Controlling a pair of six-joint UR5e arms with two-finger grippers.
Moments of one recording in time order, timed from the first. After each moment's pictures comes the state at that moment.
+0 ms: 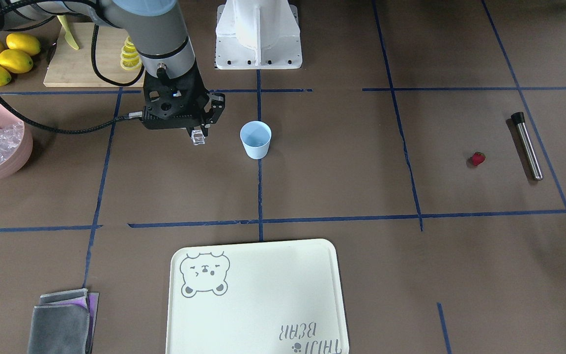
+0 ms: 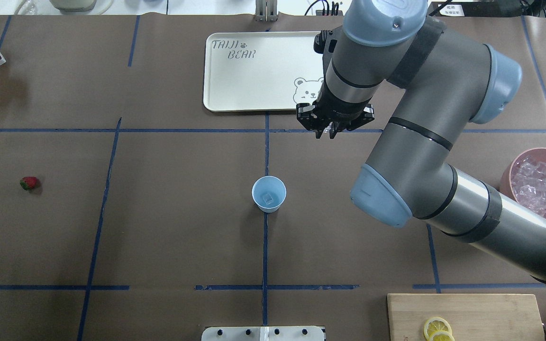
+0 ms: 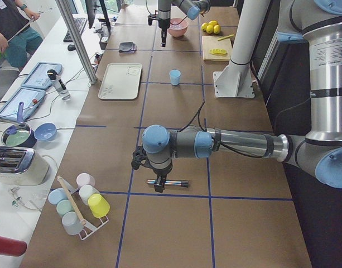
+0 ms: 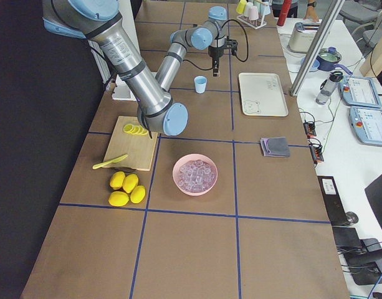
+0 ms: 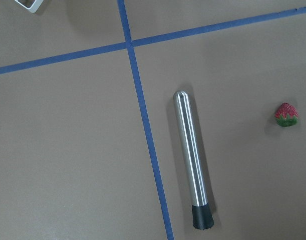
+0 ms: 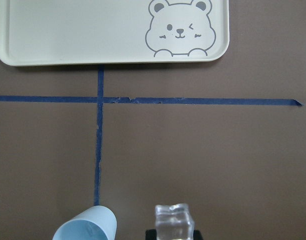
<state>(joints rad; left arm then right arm) -1.55 -1.43 -1.81 -1.44 -2.41 0.23 0.71 -0.83 1.86 -1.88 2.02 1.04</state>
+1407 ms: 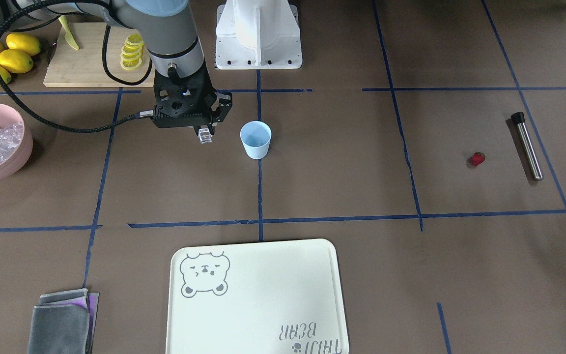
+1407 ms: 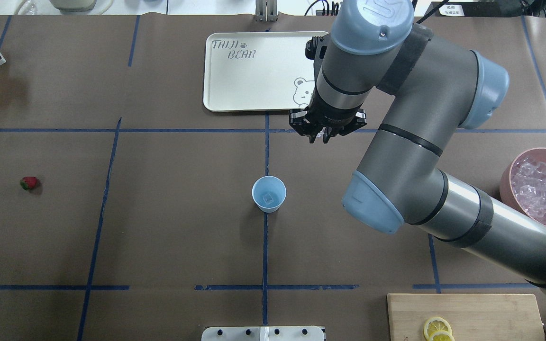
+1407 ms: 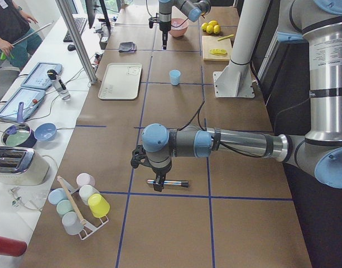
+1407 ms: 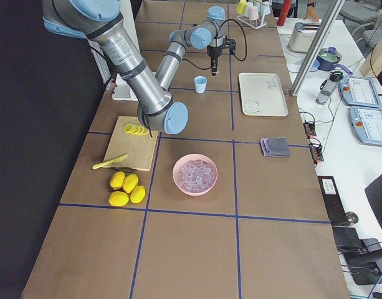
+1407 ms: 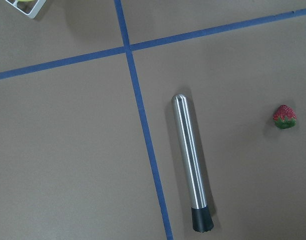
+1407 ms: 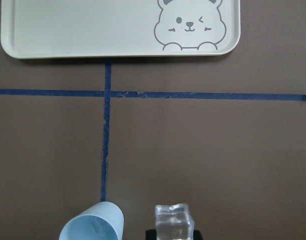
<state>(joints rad) -1.55 -1.43 -1.81 -1.45 -2.40 0.23 0.69 -0.82 1.85 -1.88 2.01 1.05</state>
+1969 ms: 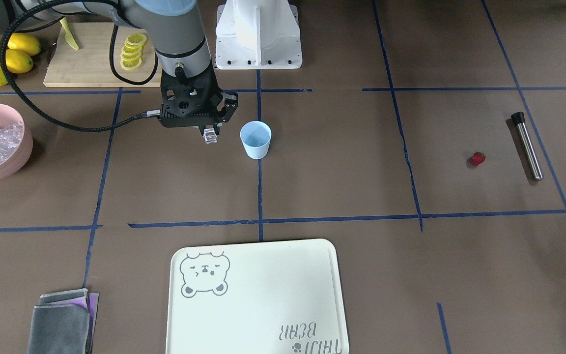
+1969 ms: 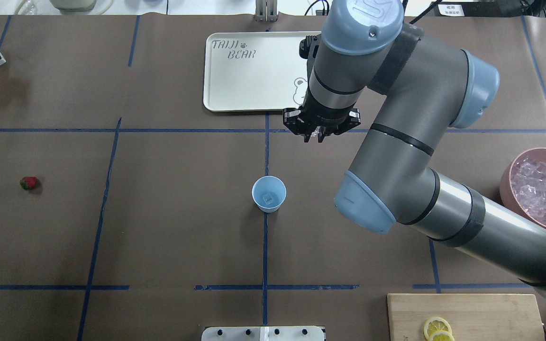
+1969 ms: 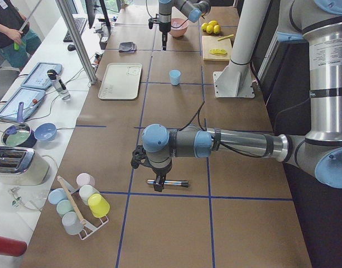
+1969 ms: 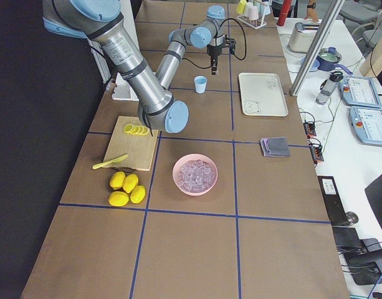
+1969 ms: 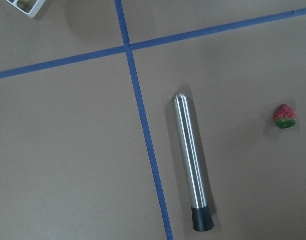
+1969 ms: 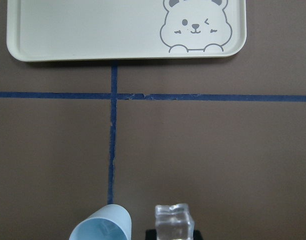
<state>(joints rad) -1.55 -1.43 -1.81 -1.45 -2.40 0.23 0.68 -0.79 1.83 -1.88 2.00 1.07</state>
